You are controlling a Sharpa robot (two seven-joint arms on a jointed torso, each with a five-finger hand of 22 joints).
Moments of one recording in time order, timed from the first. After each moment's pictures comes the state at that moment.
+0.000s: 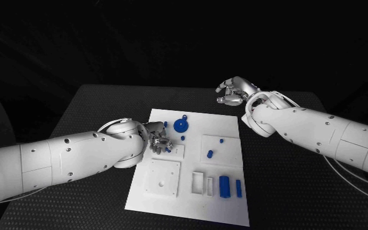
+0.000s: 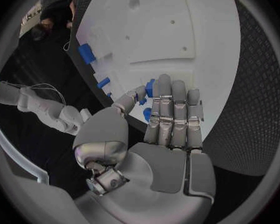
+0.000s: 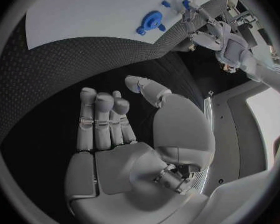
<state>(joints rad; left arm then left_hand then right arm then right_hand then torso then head) 1.26 -0.70 -0.24 1.49 -1.19 -0.13 -0.46 0.84 0.03 0.62 -0.29 0.49 1.12 0.06 0.43 0.62 1.30 0.00 0.58 0.38 1.00 -0.02 1.00 0.54 0.01 0.71 -0.07 0.71 1.31 1.22 -0.63 -0.05 1.19 -1.15 -0.51 -0.11 1.05 -0.25 0.73 -0.22 0.53 0.90 0.14 0.27 0.44 1.10 0.03 1.20 0.97 1.23 -0.07 1.08 1.02 0.25 1.04 0.03 0.91 1.26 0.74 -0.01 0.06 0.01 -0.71</state>
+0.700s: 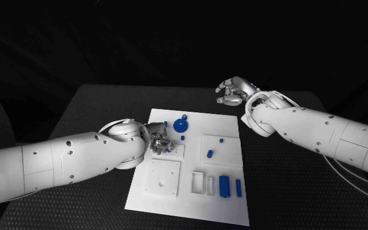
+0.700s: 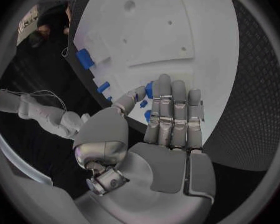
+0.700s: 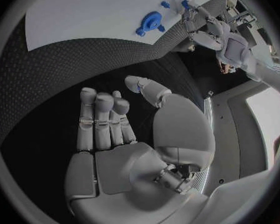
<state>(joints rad) 1.25 -0.70 -0.23 1.49 -1.25 -0.11 -0.47 0.84 0.02 0.62 -0.29 0.49 1.13 0.06 0.42 0.63 1.30 0.00 0.58 0.38 1.00 -0.02 1.00 0.53 0.01 0.71 -0.07 0.72 1.31 1.22 -0.63 -0.05 1.19 -1.15 -0.50 -0.11 1.05 -0.25 0.73 -0.22 0.54 0.90 0.14 0.27 0.44 1.10 0.03 1.20 0.97 1.23 -0.07 1.08 1.02 0.25 1.04 0.03 0.91 1.26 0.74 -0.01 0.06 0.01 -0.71</state>
